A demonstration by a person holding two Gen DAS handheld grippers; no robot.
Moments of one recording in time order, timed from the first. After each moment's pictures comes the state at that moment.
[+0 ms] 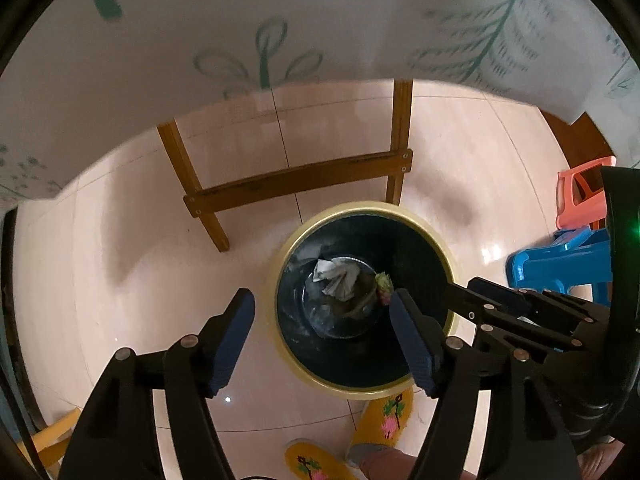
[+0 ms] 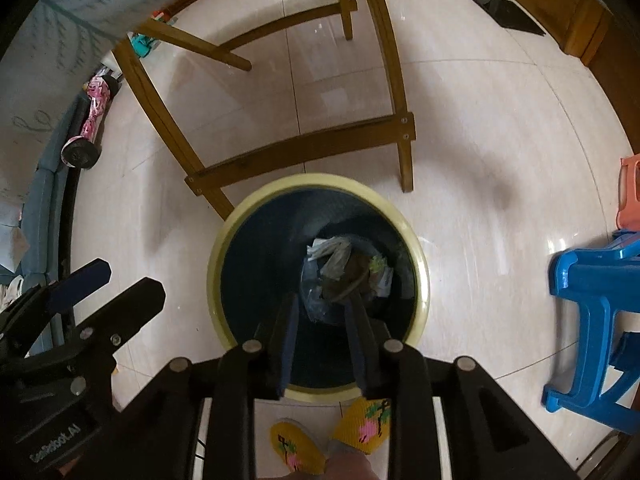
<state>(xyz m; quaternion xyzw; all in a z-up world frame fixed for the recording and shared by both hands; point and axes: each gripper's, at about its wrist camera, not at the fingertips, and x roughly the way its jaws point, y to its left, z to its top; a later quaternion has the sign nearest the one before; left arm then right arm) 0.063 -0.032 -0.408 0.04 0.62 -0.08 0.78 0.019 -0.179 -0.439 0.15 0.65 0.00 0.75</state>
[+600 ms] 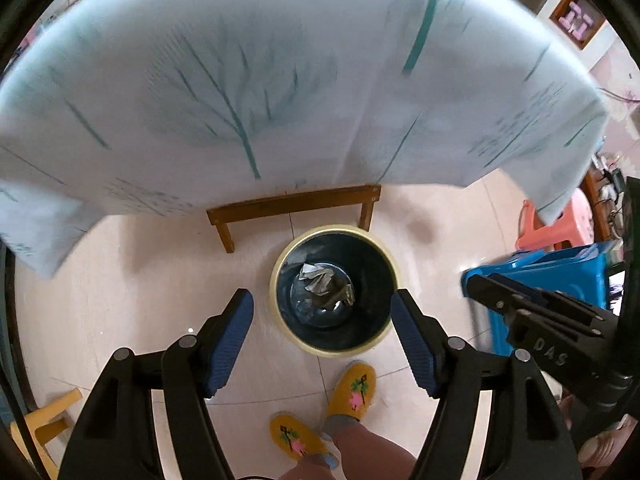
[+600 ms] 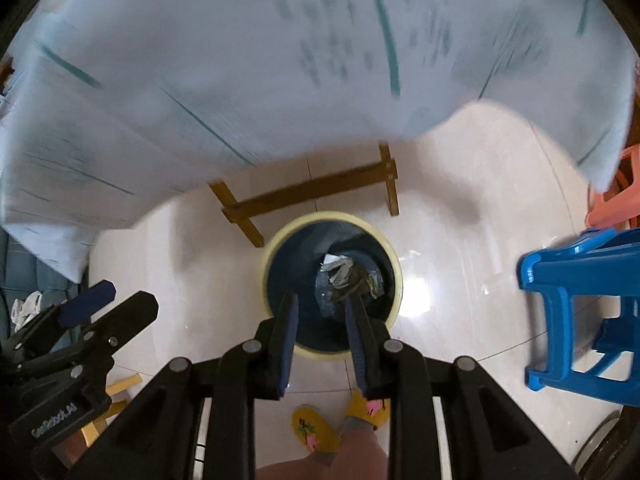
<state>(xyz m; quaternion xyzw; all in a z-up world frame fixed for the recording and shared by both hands) 0.034 -0.009 -0.238 -0.01 0.61 -0.09 0.79 -0.009 -0.190 -0.265 0.16 0.62 -0.01 0.77</state>
